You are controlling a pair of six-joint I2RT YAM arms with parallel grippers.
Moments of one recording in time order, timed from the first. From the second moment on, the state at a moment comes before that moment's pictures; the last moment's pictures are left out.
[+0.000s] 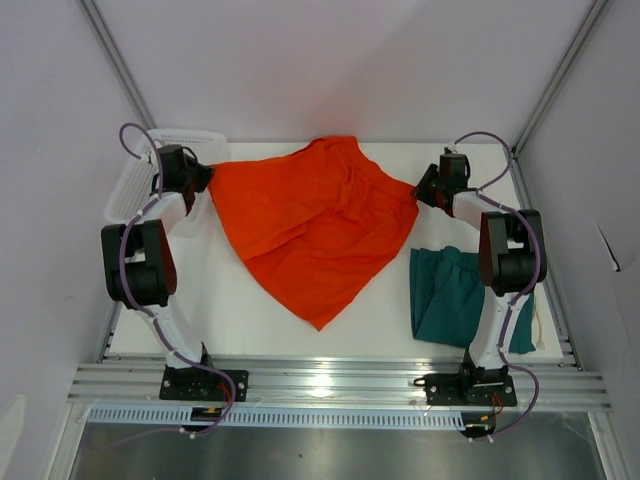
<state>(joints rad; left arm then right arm) 0.14 1.85 1.27 0.12 0.07 -0.90 0.08 2.02 1.34 0.02 -0.11 0.54</state>
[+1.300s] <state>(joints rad) 0.11 2.02 1.57 -0.05 0.19 -0.80 -0.07 2.06 1.39 -0.12 -0.11 0.62</state>
